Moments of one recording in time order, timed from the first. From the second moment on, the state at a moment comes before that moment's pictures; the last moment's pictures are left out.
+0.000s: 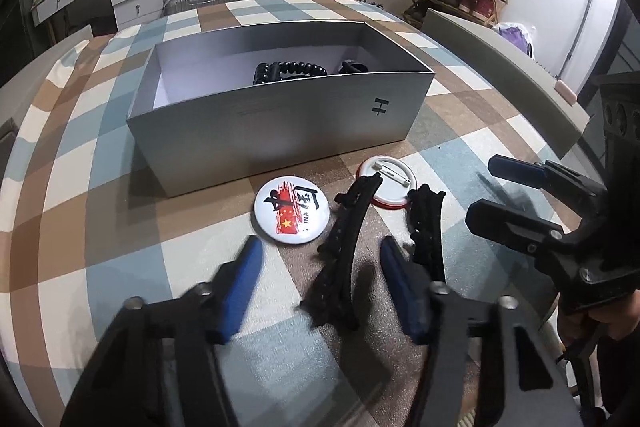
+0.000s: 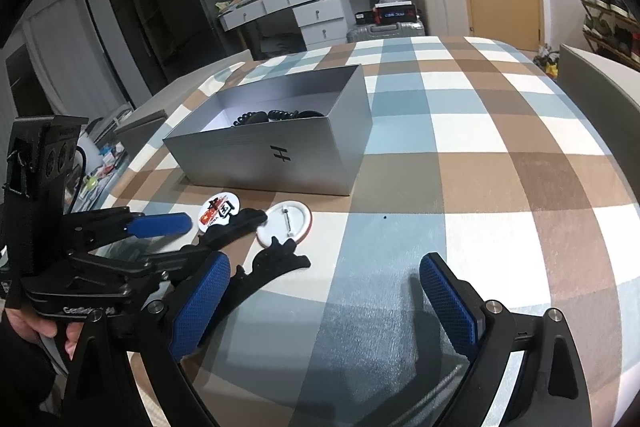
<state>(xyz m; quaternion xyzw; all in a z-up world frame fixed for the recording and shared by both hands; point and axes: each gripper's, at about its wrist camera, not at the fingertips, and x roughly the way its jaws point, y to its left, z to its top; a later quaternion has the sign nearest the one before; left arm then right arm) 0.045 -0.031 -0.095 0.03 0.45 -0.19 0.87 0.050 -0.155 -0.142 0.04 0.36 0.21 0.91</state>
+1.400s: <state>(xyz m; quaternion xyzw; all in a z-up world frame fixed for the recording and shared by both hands) 0.026 0.009 -0.081 0.00 0.43 -0.16 0.89 0.043 -0.110 -0.147 0.03 0.38 0.24 0.89</state>
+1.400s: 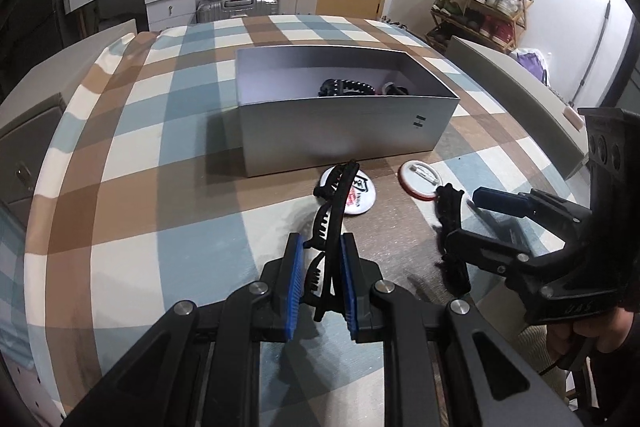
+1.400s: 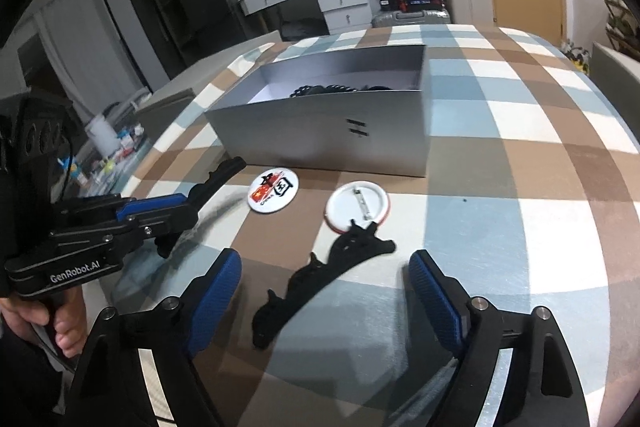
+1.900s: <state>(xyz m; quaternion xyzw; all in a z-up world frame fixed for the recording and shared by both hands) 0.019 0.026 -0.076 -0.02 0.42 -0.15 0.90 0.040 -0.082 -0.150 -0.07 0.37 0.20 0.90</state>
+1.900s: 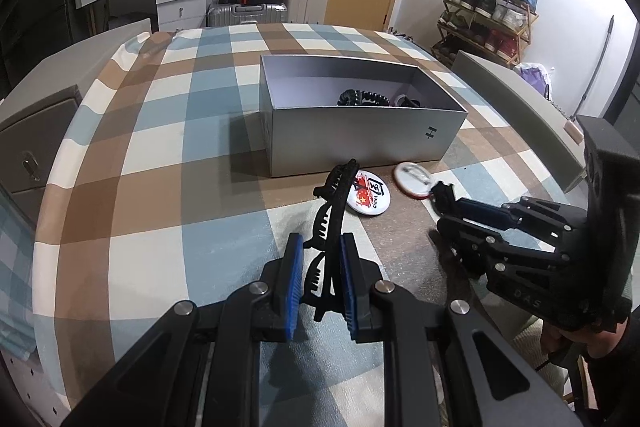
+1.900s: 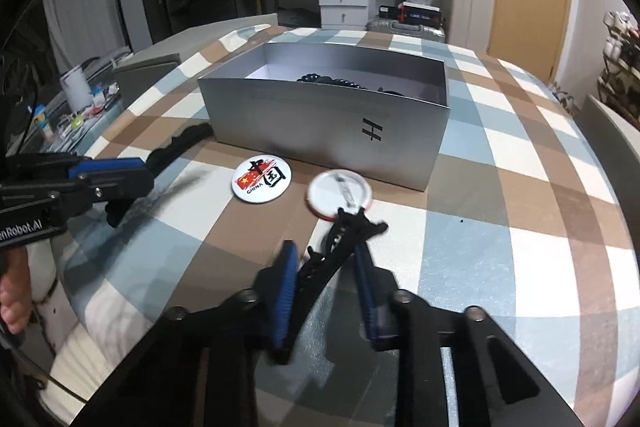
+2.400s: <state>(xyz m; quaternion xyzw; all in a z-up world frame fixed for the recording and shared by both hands) 0.018 0.030 -0.066 -0.03 0.40 -0.14 0.90 0.037 -0.101 -0.141 -0.03 0.37 0.21 0.90</state>
